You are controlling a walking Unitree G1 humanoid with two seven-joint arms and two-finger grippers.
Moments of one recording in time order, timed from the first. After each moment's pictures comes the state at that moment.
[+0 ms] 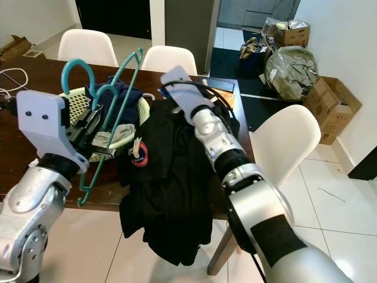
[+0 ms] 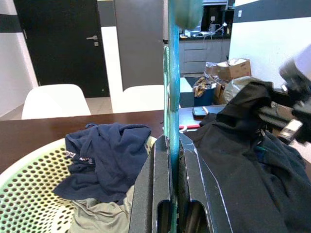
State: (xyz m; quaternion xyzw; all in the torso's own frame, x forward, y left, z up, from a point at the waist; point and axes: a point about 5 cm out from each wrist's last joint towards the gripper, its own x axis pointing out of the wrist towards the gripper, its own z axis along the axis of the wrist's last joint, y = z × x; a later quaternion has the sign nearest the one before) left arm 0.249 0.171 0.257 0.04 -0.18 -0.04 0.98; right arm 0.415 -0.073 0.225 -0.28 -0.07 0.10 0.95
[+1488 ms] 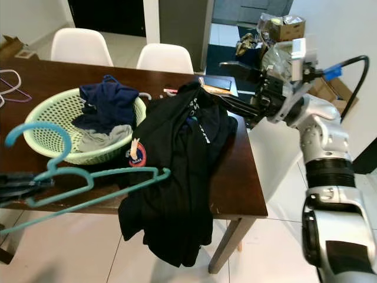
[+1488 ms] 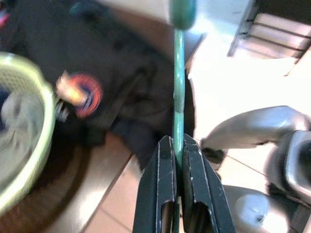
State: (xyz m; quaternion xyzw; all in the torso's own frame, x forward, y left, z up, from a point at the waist) left arm 0.160 0.258 0.325 0.20 0.12 -0.54 0.81; right arm 0.327 -0.192 0.315 -0.07 -0.18 0.67 0.71
